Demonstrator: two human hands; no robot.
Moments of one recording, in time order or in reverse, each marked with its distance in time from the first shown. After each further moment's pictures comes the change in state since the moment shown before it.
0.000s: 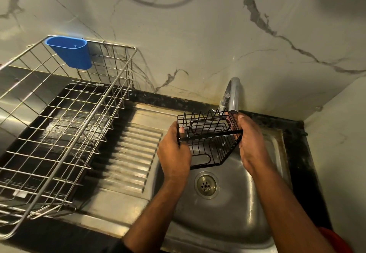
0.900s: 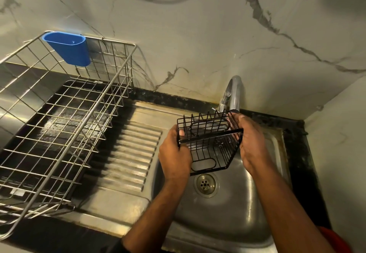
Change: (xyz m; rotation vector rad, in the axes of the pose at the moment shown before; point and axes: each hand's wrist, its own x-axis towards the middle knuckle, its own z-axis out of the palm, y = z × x) left_hand -0.002 -0.009 0.004 -0.039 -0.040 -0.084; right_hand 0.004 0.006 -0.001 0.025 0.024 0.008
